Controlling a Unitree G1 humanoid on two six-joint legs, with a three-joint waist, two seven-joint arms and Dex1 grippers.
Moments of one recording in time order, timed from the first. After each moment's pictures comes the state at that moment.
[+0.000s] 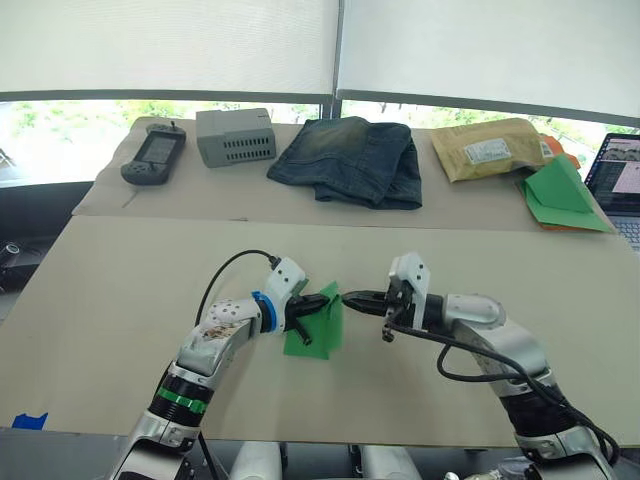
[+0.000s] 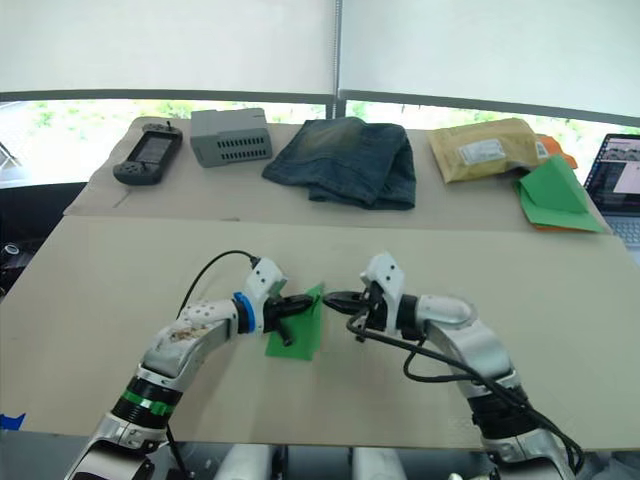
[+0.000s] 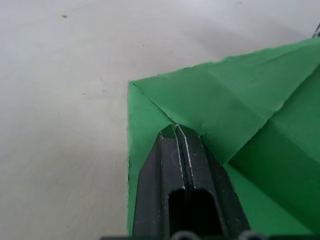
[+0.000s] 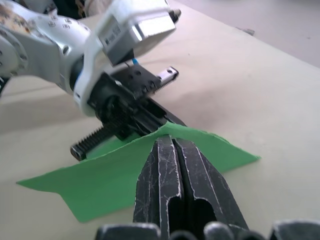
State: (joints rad) left arm -0.35 0.34 -0.24 -0.03 -0.26 0.57 -0.72; right arm -0.32 -0.46 0.19 -0.19 0.41 0.49 0.89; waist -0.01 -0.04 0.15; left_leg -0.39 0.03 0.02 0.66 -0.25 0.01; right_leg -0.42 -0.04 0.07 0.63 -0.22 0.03
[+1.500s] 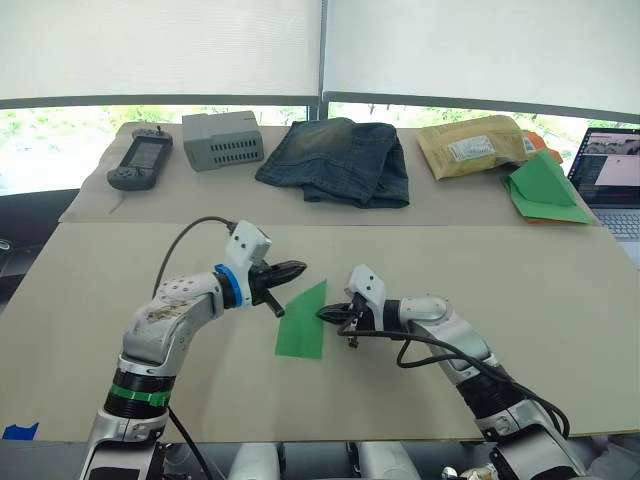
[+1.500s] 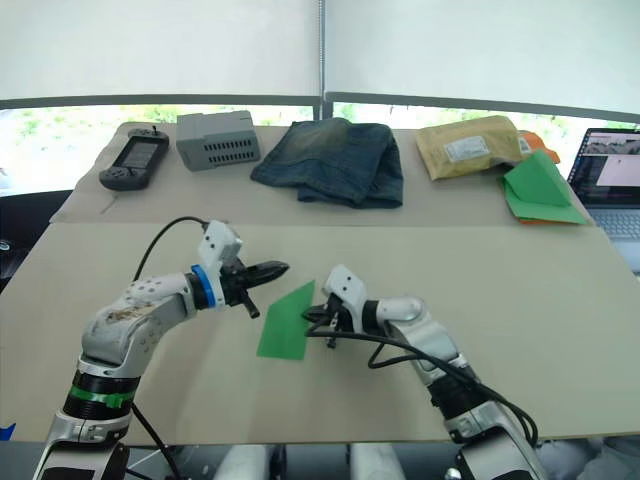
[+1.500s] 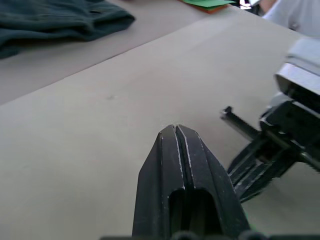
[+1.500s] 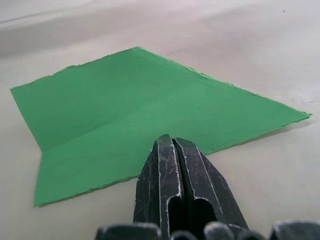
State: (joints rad) left arm -0.37 0.47 -0.09 -0.23 -0.43 0.75 -0.76; right arm -0.43 -0.36 0.36 0.08 0.17 0.40 0.89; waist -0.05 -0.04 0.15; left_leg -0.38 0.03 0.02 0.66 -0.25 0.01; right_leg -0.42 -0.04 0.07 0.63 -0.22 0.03
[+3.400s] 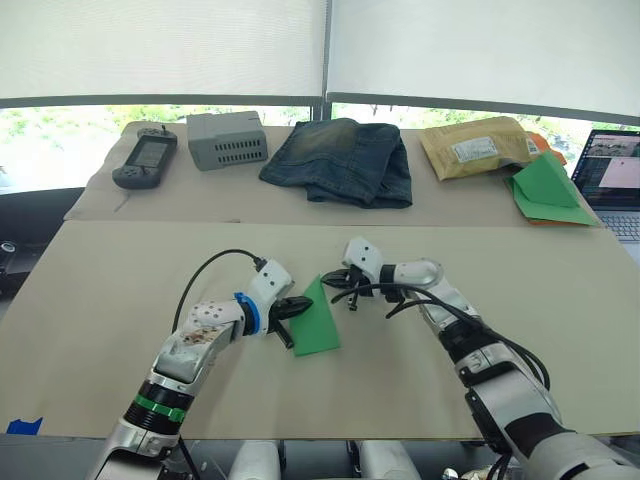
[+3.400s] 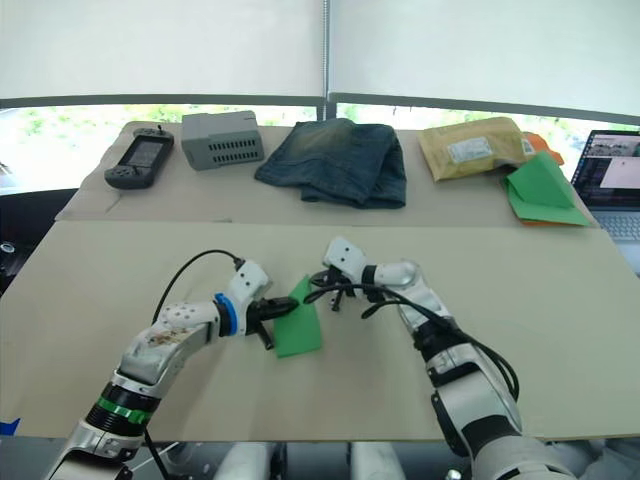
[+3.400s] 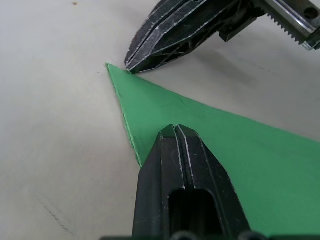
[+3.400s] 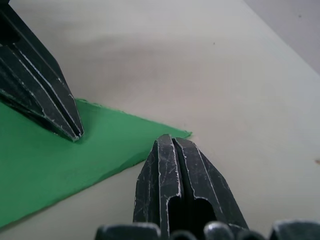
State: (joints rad) left arm -0.31 0.45 -0.24 -0.12 -0.23 0.61 -0.71; right arm -0.75 -0.27 0.31 0.67 0.00 -0.06 0.95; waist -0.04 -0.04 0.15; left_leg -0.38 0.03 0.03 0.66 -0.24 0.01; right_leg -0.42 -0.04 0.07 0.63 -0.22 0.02
